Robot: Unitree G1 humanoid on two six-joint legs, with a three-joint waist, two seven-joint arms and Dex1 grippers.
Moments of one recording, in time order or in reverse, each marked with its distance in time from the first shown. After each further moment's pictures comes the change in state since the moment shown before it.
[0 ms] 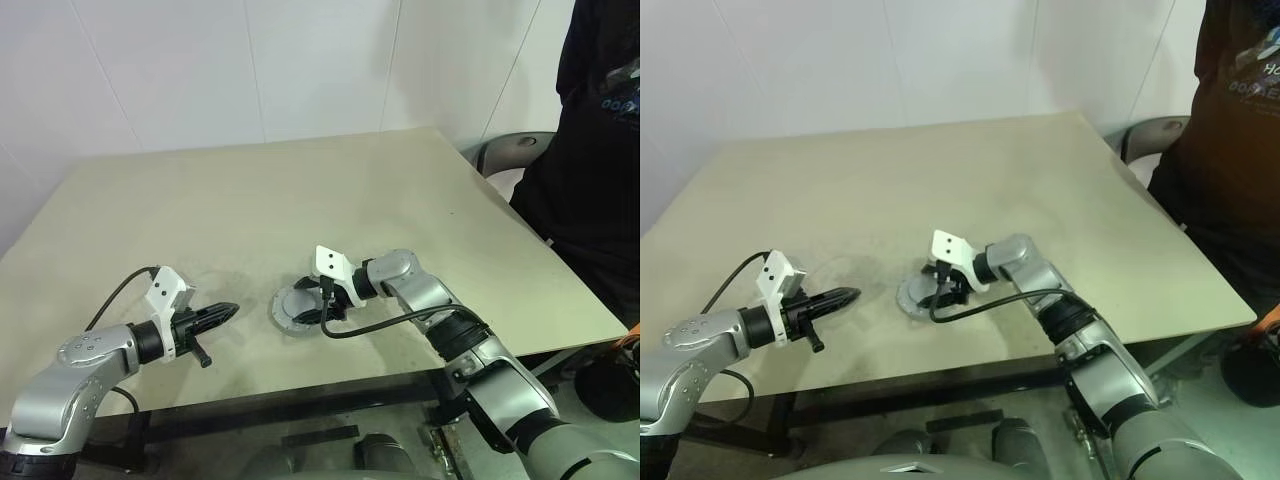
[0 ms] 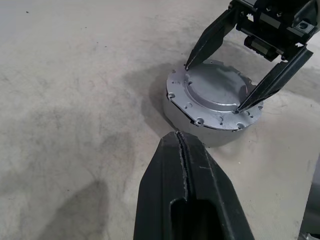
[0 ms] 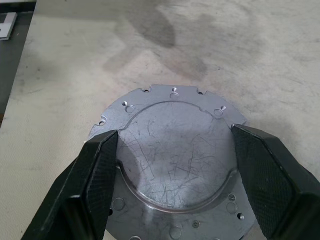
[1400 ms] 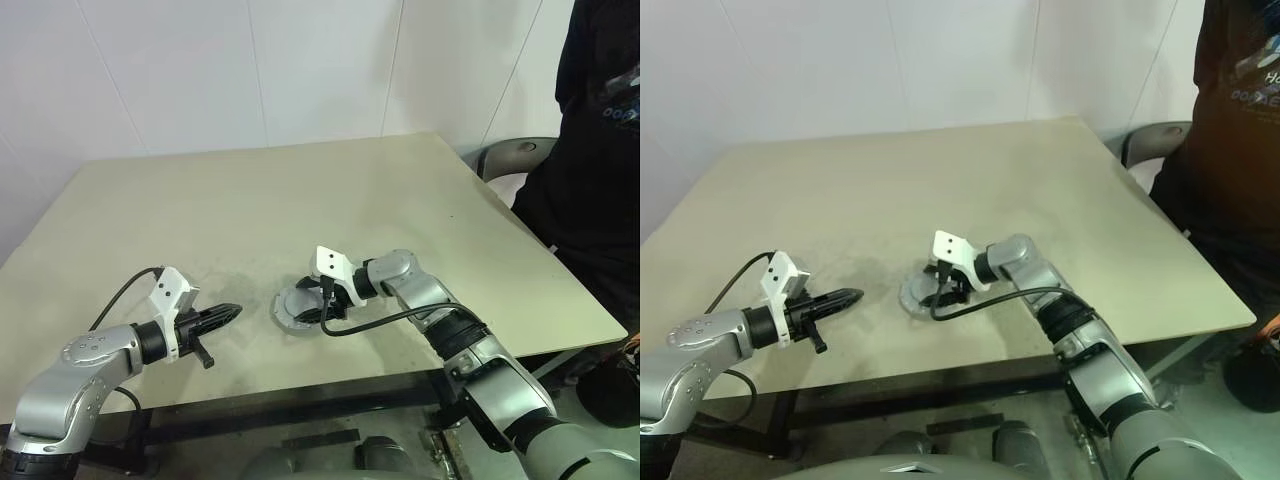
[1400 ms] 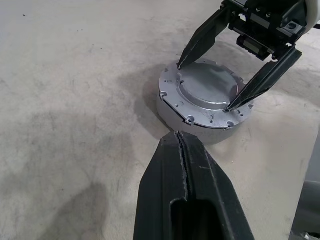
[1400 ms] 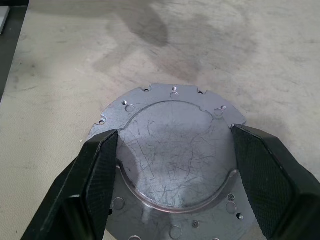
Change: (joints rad) left arm -0.004 0.000 -0.016 0.000 0.000 -0.002 0.003; right arm -0.006 0.006 0.000 0.045 -0.041 -0.028 -0.003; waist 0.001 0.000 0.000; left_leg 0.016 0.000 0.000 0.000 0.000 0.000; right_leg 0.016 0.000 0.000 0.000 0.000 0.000
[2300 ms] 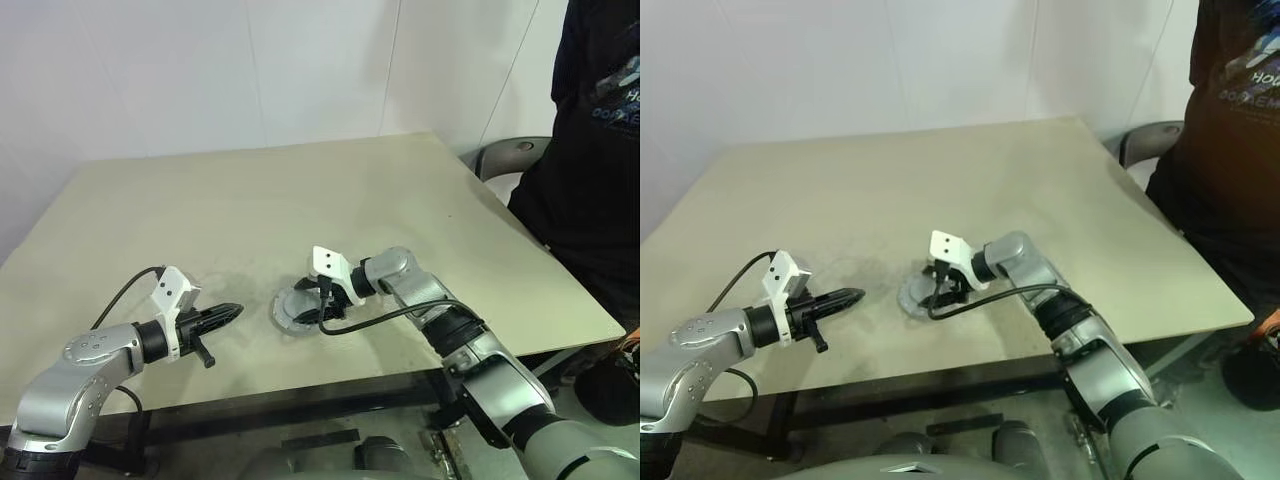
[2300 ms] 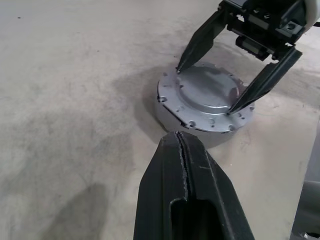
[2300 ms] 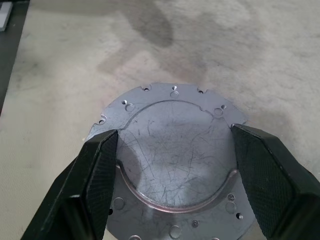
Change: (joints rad) left arm -0.010 0.000 -0.007 0.005 0.000 0.000 -0.005; right arm -0.034 0.016 0.021 0.023 -0.012 0.041 0.012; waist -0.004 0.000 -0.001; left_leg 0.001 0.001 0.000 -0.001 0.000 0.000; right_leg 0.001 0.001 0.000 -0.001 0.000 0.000
